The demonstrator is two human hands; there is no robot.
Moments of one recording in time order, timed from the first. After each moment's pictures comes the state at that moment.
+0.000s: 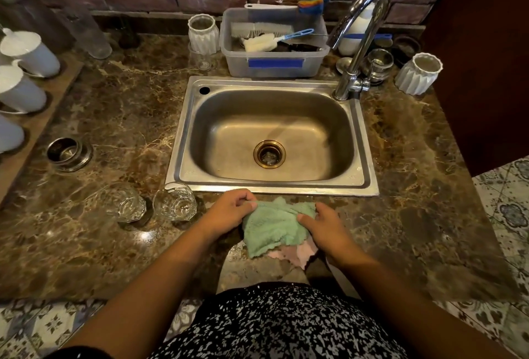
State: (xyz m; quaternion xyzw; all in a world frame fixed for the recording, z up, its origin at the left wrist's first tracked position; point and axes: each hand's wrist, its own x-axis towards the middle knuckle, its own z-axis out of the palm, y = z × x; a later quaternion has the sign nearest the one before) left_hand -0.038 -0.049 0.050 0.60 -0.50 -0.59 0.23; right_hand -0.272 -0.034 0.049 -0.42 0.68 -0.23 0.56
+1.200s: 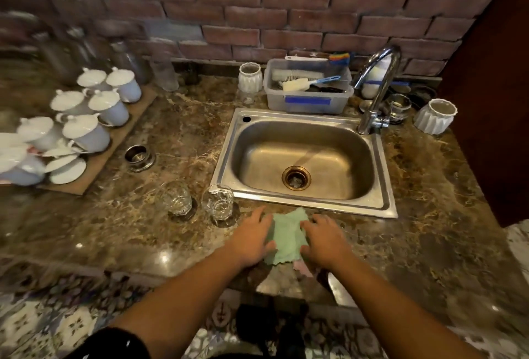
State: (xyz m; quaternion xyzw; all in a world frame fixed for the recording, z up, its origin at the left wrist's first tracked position) left_hand -0.036 0.018 0.064 0.64 -0.72 -0.27 -0.01; right_hand -0.238 -0.015 0.066 -0.80 0.56 0.12 0.20
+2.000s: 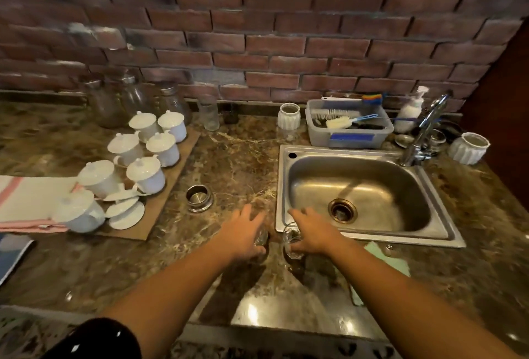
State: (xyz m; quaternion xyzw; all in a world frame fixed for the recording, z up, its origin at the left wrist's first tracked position) left_hand 0.200 -0.012 0.117 0.64 -0.75 -0.17 -0.09; right_hand -0.004 -0.046 0.132 -0.81 0.54 0.07 0.22
